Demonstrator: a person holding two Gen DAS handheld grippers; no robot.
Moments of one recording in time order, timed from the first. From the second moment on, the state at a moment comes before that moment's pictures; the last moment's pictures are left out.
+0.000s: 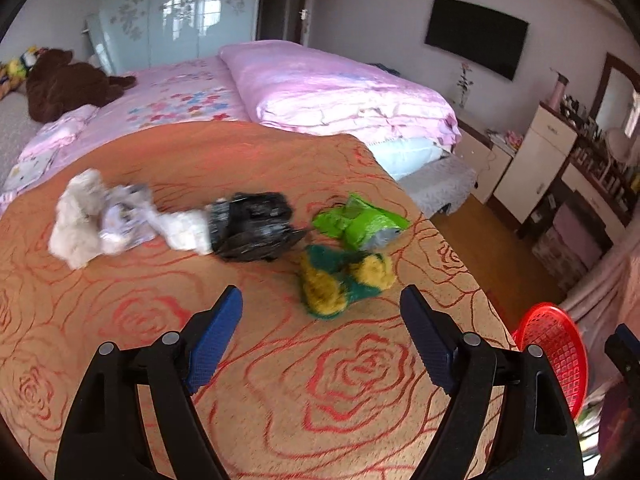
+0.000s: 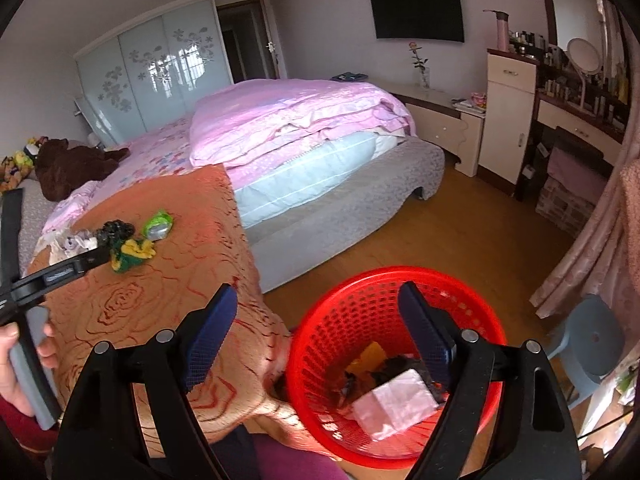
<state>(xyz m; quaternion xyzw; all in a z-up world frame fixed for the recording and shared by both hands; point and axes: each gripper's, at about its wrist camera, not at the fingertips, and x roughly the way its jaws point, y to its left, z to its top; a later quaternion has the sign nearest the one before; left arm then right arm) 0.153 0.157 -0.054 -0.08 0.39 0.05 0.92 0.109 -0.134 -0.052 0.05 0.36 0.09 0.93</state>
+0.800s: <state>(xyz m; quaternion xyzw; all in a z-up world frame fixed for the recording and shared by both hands) 0.165 0.143 -0.074 -0.04 0.41 0.05 0.91 0.111 -0.136 -0.072 0.05 0.38 0.11 0.92</state>
